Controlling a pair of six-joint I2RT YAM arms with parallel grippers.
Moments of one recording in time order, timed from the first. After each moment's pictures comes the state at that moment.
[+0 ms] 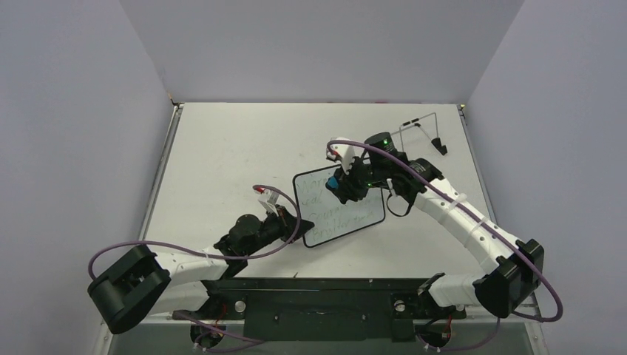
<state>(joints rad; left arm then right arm) -0.83 1.14 0.21 0.82 0.10 -0.78 0.59 1.29 1.23 -0.71 -0.47 -0.38</state>
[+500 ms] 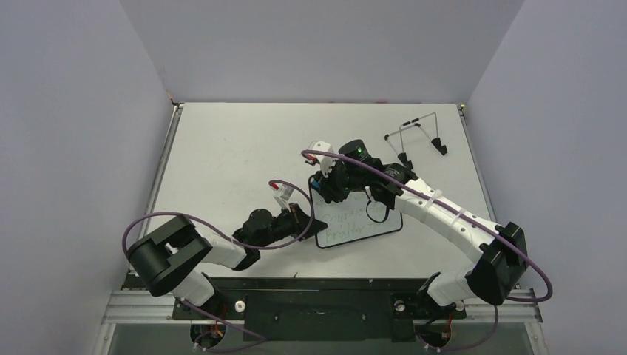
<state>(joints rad) -0.83 1.48 0.28 1.08 0.22 -0.91 0.76 1.41 1.23 -0.53 -0.24 -0.26</state>
